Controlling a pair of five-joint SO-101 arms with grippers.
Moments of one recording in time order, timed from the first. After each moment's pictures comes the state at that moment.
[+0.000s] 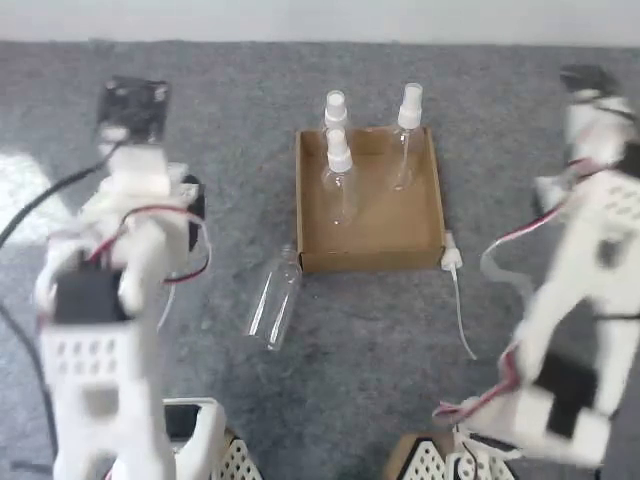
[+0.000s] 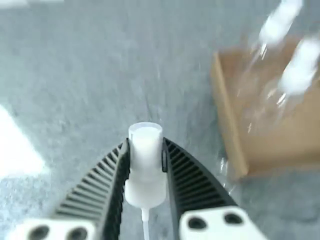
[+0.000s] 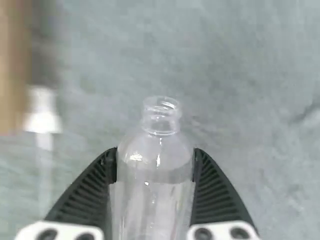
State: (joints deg) left arm -7.2 -44.8 24.1 76.2 -1.5; right arm 18.5 -2.6 -6.9 83.2 31.9
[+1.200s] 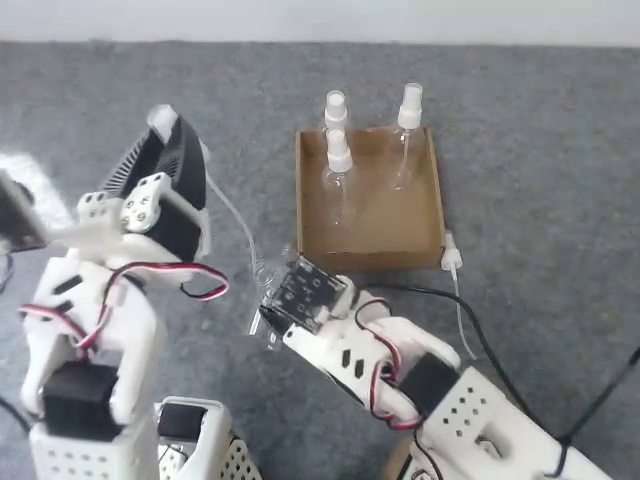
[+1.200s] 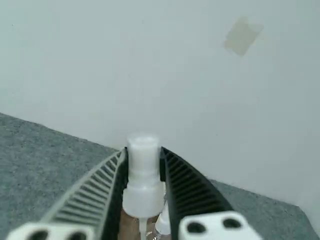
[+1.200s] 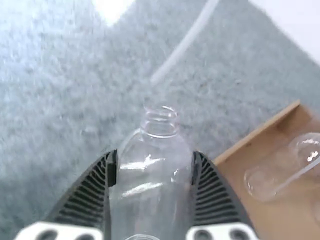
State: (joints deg) left arm 0.1 -64.7 29.2 56.1 31.2; right arm -51.9 -62.1 69.3 31.4 12.0
